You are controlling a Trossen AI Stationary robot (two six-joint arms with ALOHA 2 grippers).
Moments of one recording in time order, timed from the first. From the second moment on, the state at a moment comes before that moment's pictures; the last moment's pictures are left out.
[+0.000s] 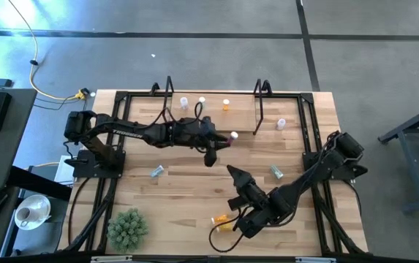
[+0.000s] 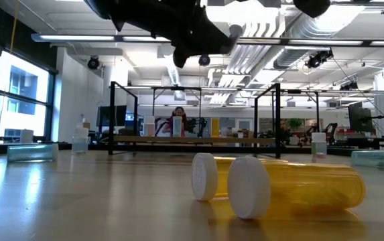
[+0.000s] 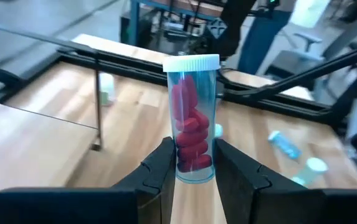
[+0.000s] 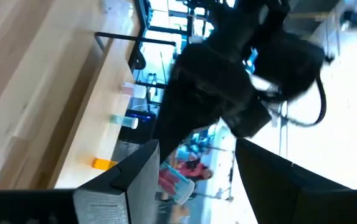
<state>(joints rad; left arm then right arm) 0.17 1.64 1.04 0.27 -0.02 -0.18 0.63 1.78 1.41 -0.65 1.42 -0.63</state>
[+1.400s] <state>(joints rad) 0.19 1.64 0.80 0.68 0.03 -0.05 -0.08 1.37 1.41 -0.62 0.04 0.20</state>
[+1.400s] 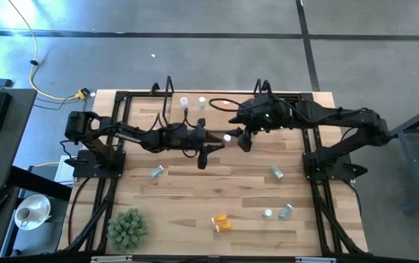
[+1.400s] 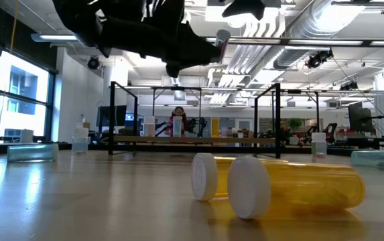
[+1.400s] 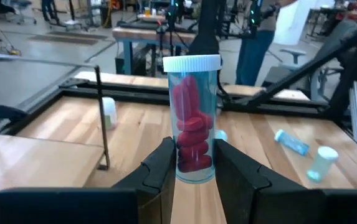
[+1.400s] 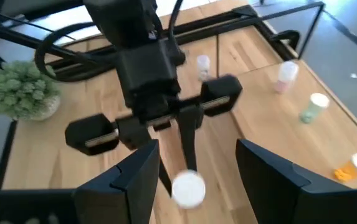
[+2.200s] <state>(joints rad) 0.26 1.64 0.80 0.63 0.15 0.00 -0.34 1.42 1.41 -0.59 -0.24 0.03</state>
